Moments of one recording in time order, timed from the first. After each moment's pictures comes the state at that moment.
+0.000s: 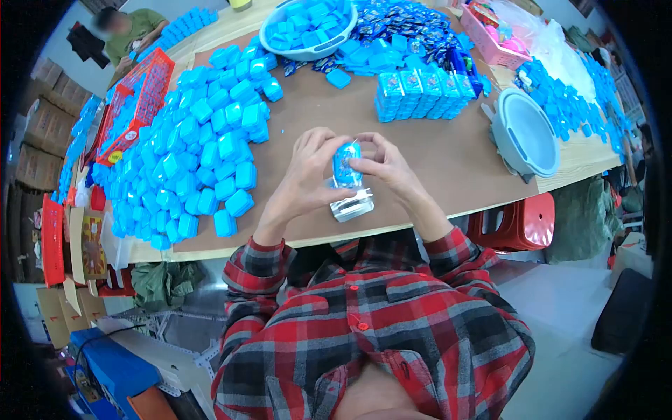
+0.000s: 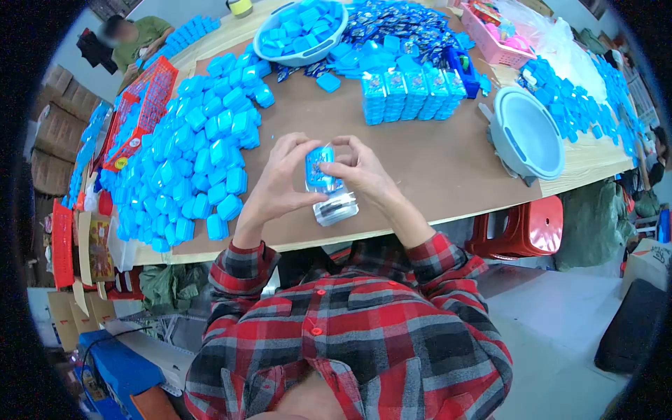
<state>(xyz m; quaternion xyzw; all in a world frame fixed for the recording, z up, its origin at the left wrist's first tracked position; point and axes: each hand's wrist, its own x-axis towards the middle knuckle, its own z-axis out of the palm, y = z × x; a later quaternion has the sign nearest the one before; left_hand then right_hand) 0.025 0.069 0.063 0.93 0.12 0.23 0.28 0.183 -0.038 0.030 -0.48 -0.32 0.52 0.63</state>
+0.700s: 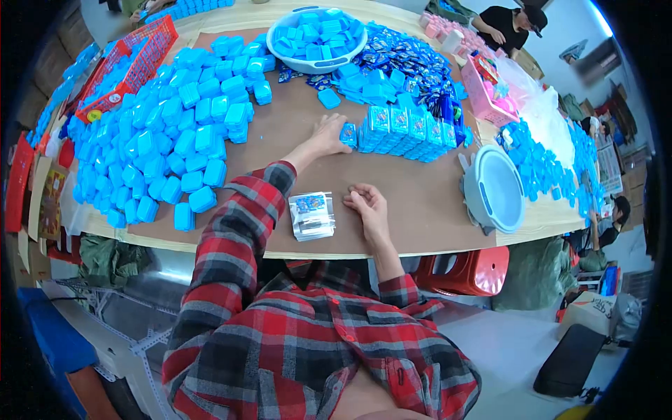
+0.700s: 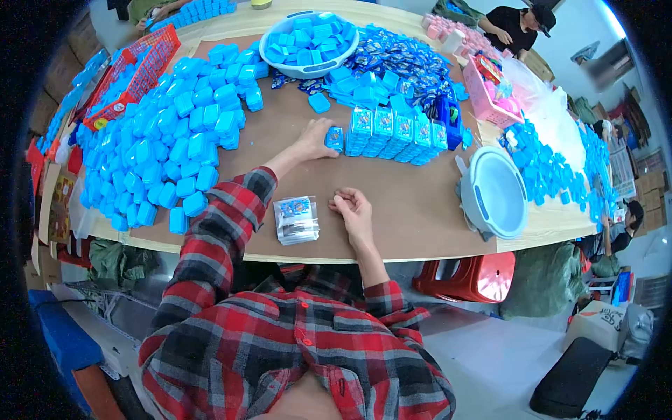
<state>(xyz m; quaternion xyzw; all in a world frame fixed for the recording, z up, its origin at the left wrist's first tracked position) 0.179 0.174 -0.065 0.91 0.28 0.14 0.27 0.217 -0.058 -0.067 -0.54 -0.22 0.44 0.69</state>
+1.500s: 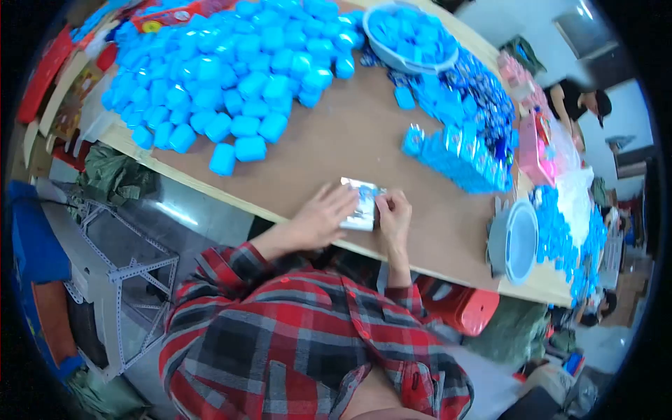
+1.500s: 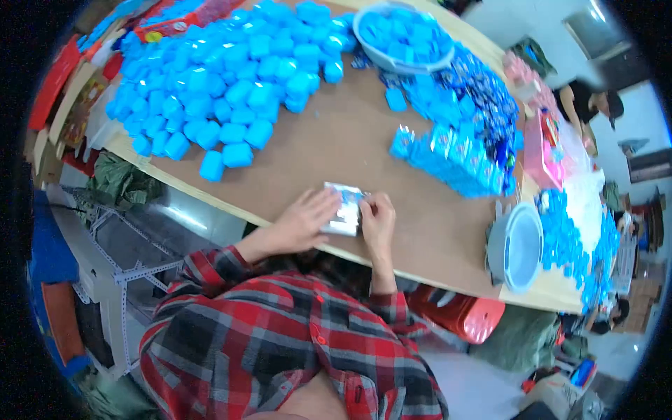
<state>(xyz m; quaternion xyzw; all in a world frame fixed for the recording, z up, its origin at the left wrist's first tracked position) -0.020 0.006 -0.057 0.94 0.21 0.17 0.22 0.181 -0.044 -0.057 -0.70 -0.48 0.25 0.47</state>
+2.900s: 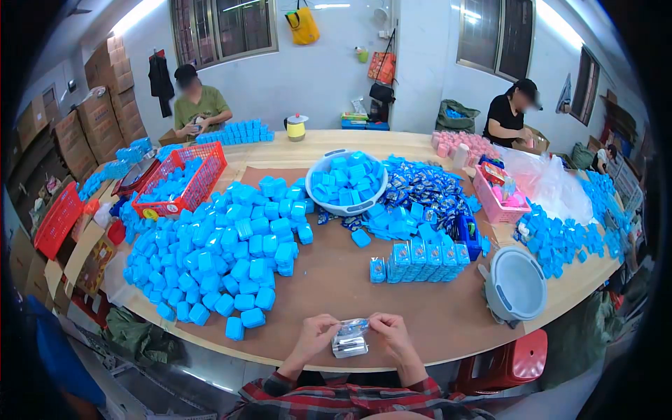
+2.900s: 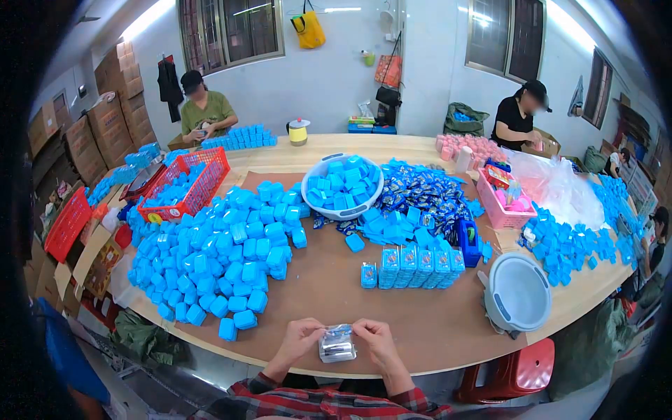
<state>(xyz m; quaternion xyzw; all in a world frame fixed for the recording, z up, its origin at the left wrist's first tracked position) 0.004 0.039 -0.021 0.69 0.28 0.34 0.58 0.191 -0.057 -0.019 -0.47 -0.29 0.51 0.66</state>
